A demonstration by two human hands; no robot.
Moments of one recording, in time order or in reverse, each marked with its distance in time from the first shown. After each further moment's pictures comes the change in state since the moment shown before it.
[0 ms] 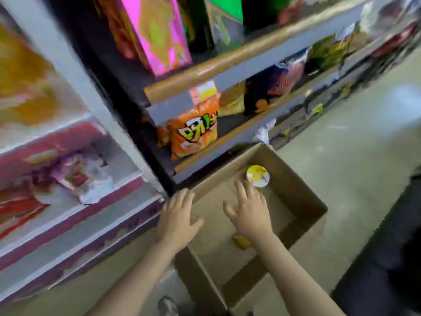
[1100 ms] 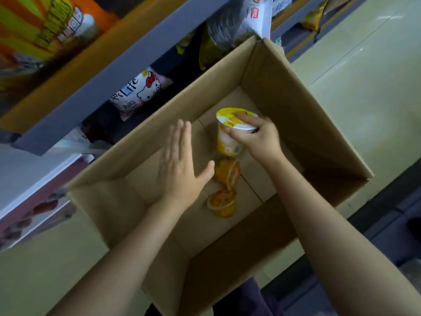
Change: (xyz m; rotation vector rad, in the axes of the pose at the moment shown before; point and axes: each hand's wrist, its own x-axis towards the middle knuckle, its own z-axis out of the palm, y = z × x) left_hand 0.139 0.088 0.194 -0.247 0.154 -0.007; right_hand 0.135 0.200 0.161 0.925 -0.231 0.440
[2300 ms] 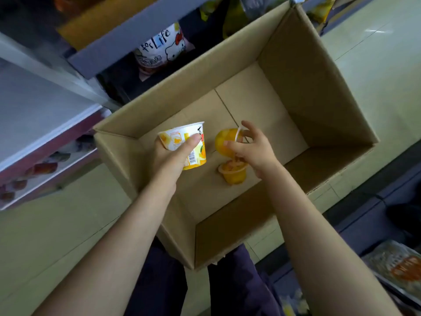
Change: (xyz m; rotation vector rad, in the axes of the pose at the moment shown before) left_hand -0.070 -0.052 -0.025 -1.047 0.033 -0.831; right_hand -0.105 0.016 0.052 0.091 -0.125 0.248
